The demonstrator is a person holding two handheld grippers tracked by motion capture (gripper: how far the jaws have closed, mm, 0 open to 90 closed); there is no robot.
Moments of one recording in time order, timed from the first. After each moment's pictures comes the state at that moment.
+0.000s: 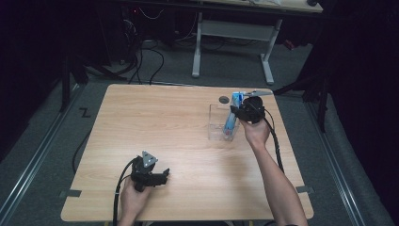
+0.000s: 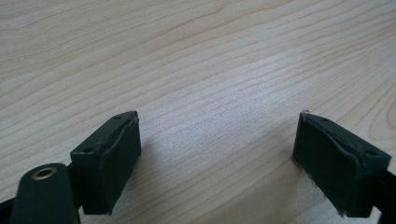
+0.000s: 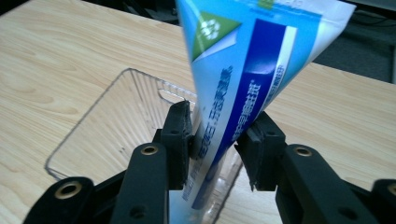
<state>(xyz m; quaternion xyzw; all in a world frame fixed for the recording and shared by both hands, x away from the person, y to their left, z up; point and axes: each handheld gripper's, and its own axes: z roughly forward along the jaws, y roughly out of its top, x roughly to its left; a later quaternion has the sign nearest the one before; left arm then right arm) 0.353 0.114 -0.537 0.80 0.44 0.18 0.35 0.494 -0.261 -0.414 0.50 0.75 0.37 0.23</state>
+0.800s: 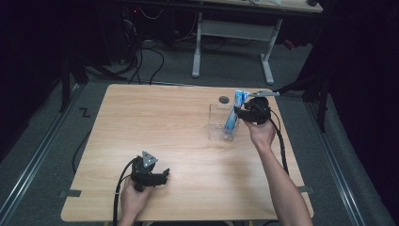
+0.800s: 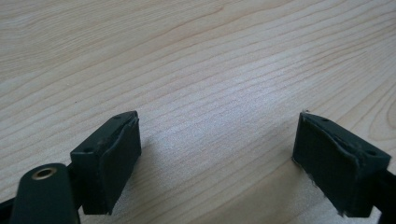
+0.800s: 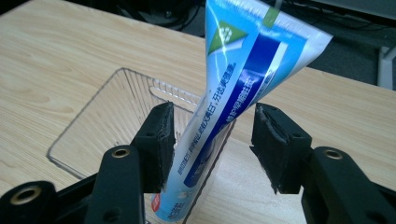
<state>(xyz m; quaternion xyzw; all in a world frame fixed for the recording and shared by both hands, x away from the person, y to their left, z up) 0.353 0.114 -0.537 0.80 0.44 0.18 0.35 0.481 -0.273 -0.404 0.50 0.74 0.37 0.25</state>
